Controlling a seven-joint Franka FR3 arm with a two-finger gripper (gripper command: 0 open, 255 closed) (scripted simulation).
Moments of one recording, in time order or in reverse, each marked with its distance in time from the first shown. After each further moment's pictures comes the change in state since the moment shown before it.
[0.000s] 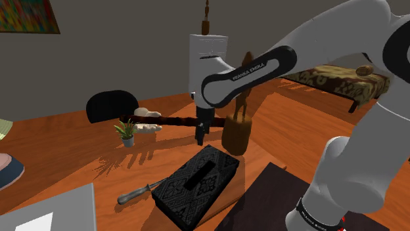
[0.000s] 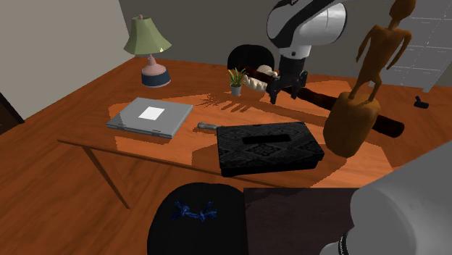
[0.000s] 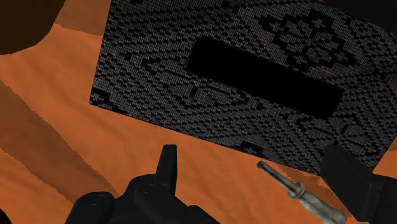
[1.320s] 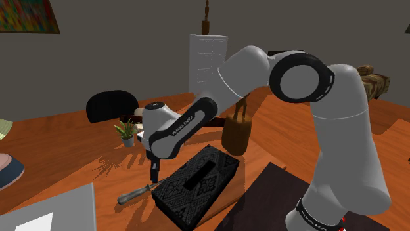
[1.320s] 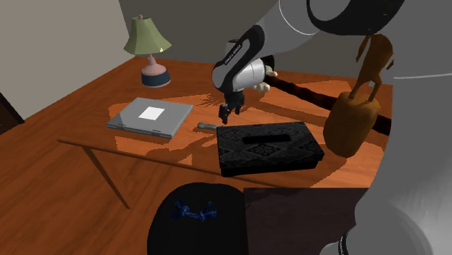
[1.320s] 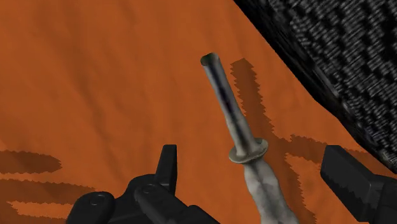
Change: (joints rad) arm 0.140 0.657 0.116 0.417 -0.069 0.308 -0.169
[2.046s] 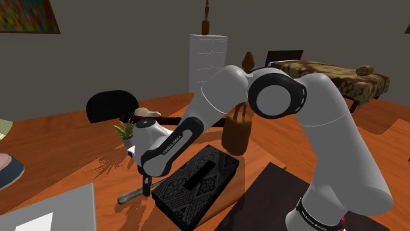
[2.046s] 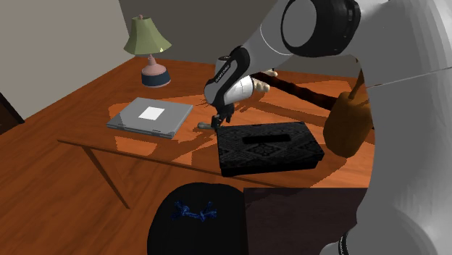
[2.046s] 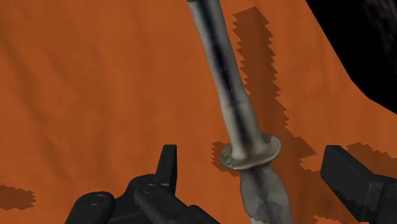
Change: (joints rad) arm 0.043 0.187 0.003 0.131 -0.037 0.066 -0.014
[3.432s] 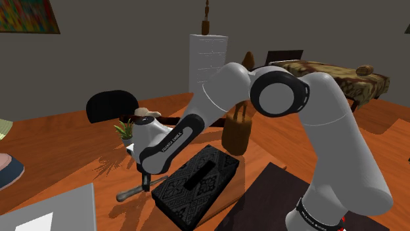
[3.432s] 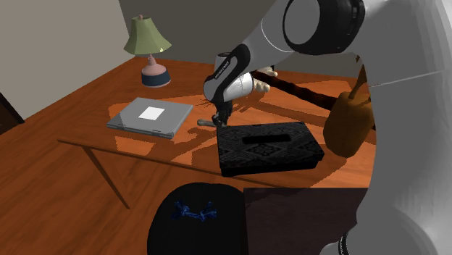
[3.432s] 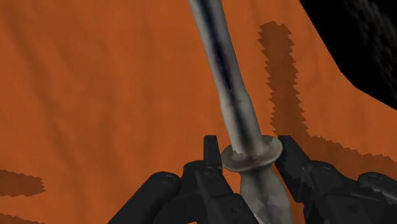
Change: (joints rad) arm 0.000 -0.021 0.003 0.003 0.003 -0.023 0.001
